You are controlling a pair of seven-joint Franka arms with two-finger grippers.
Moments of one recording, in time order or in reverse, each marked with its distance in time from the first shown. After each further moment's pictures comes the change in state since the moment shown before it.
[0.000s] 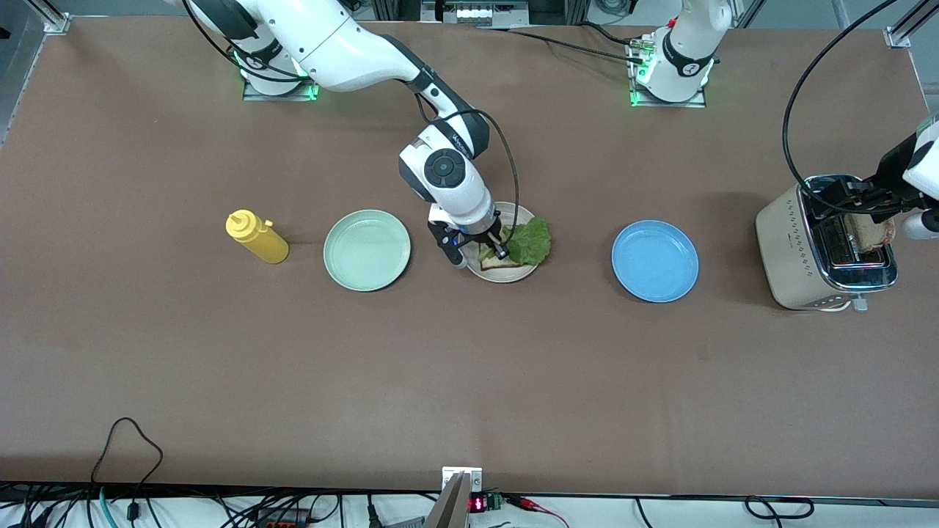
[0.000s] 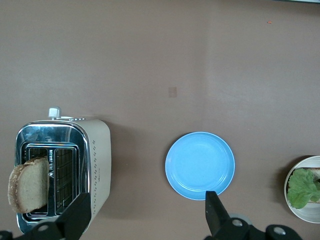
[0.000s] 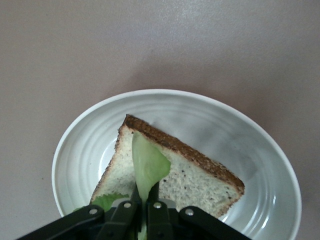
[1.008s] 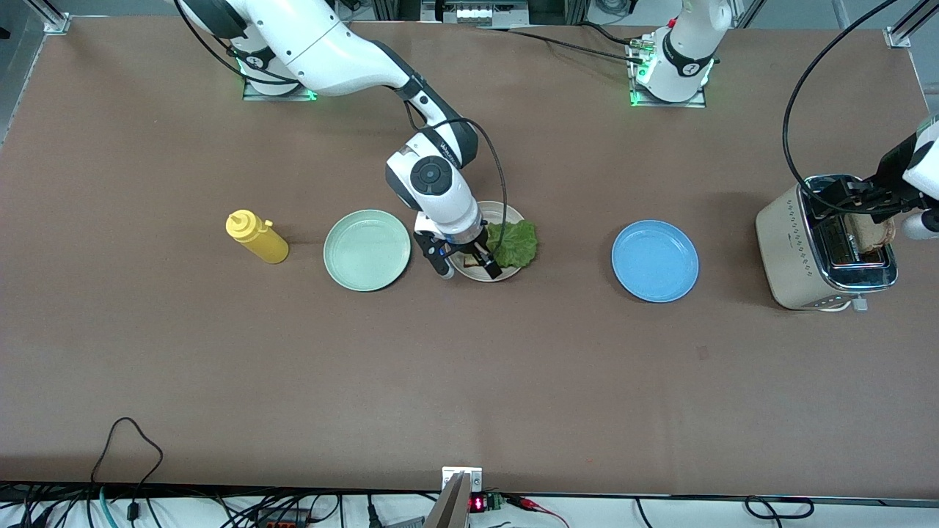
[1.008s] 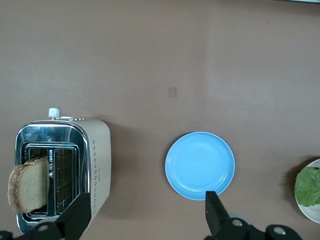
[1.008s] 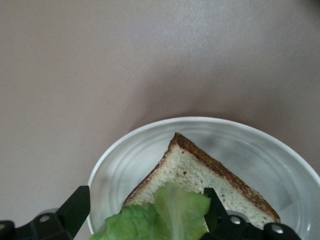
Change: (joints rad) left arm 0.000 0.000 -0.001 0.000 0.000 0.000 0.000; right arm -0.036 -0.025 -0.022 -0.024 -0.037 0.008 -0.031
